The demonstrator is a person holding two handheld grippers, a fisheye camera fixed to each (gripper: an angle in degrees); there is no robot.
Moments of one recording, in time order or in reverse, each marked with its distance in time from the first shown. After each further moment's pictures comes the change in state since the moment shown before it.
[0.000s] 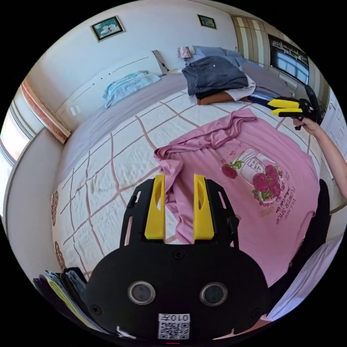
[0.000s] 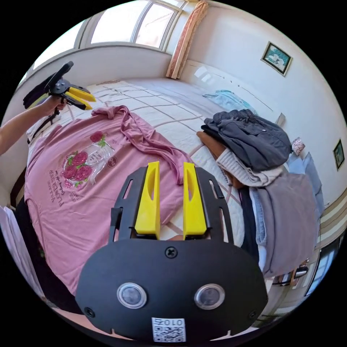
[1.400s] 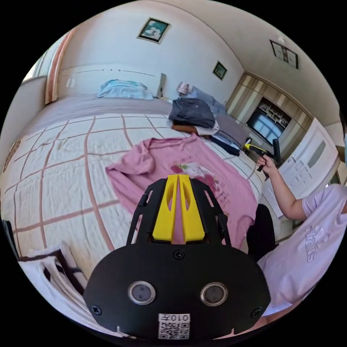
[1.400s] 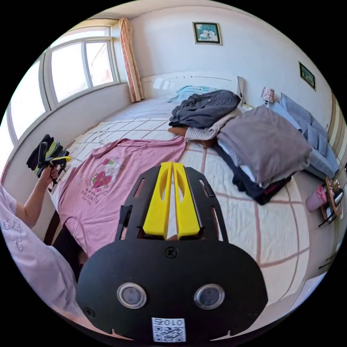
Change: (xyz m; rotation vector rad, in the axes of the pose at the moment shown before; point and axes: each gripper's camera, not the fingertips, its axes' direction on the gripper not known) left arm -0.075 0.133 -0.203 0.275 0.483 -0.248; right arm 0.018 0.194 -0.128 0.156 -0.192 0.528
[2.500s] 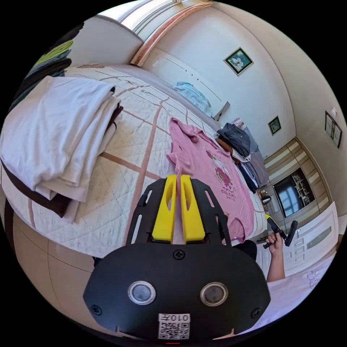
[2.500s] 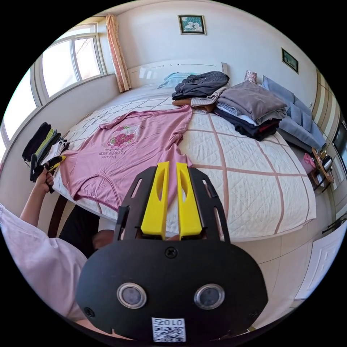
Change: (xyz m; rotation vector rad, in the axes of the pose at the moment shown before) left arm -0.008 0.182 -0.143 0.206 -0.144 -0.611; right arm -0.073 0.169 -0.008 -0.048 0.145 0.068
